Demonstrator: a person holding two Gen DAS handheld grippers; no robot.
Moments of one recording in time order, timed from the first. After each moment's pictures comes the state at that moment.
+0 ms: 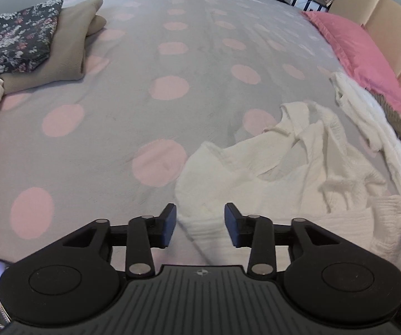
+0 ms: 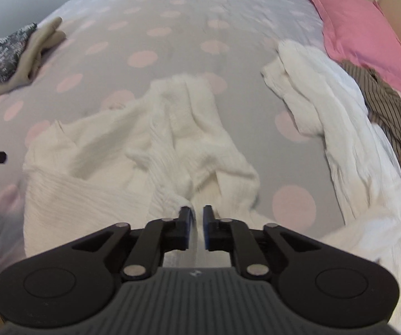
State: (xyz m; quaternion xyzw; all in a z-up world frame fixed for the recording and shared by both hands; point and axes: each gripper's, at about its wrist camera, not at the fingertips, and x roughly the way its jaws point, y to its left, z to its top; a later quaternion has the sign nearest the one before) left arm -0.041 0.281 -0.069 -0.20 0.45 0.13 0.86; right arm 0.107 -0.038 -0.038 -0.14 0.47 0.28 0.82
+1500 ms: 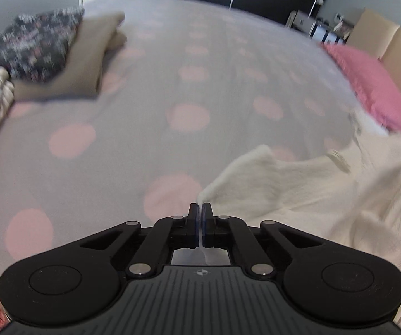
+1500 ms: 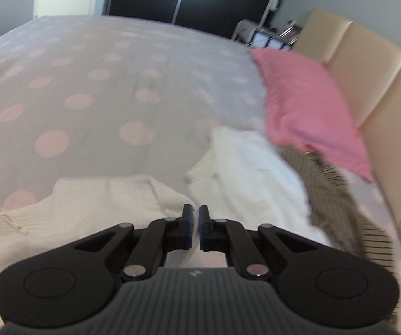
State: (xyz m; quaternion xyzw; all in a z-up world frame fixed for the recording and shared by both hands) left arm -0.038 0.300 -0.063 -0.20 0.39 0.18 0.88; right arm 0.219 -0.005 0.000 -0.21 0.34 0.14 0.91
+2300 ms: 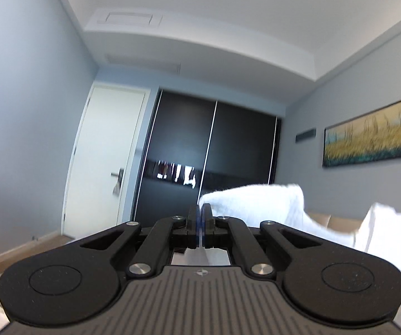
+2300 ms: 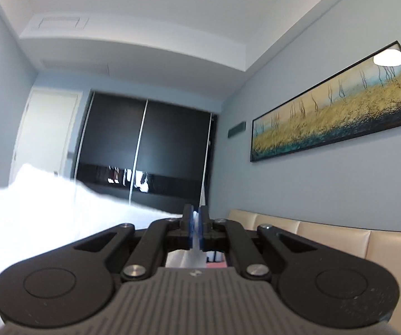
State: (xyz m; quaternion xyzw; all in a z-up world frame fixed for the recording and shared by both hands) left arm -0.195 0.243 0.300 -0.07 -0.07 0.18 0.98; right arm -0.040 -0.129 0.319 -0.03 -0.08 0.13 0.99
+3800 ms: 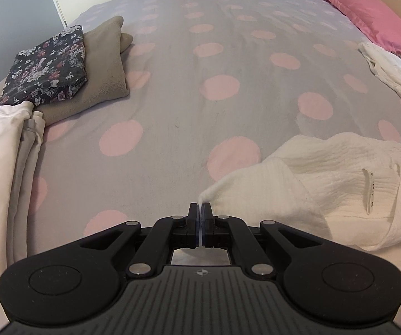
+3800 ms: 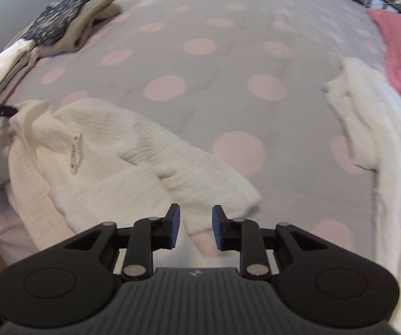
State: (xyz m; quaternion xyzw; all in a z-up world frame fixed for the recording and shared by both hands) left arm -0.064 0.314 -0.077 -0.05 0.50 0.18 0.85; right arm 0.113 -0.007 -0.081 -0.20 0.48 0.41 0.74
